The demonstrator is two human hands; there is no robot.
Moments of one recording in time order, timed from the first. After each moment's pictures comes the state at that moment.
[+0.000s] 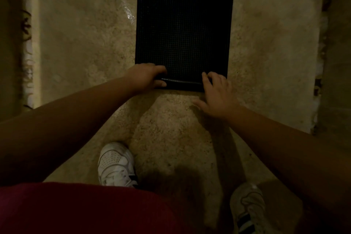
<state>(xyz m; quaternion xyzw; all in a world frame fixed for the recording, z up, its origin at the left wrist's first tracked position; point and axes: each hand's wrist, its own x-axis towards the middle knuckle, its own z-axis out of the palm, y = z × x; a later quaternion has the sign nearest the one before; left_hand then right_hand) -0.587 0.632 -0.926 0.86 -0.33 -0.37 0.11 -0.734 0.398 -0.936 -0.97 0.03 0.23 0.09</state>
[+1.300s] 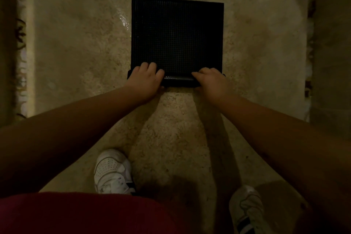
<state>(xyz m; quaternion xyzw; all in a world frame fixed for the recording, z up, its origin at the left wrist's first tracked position) -0.603 0.616 -0.929 0.89 -0.39 -0.22 -0.04 -0.686 0.392 -0.921 -0.97 0.00 0.21 0.10</state>
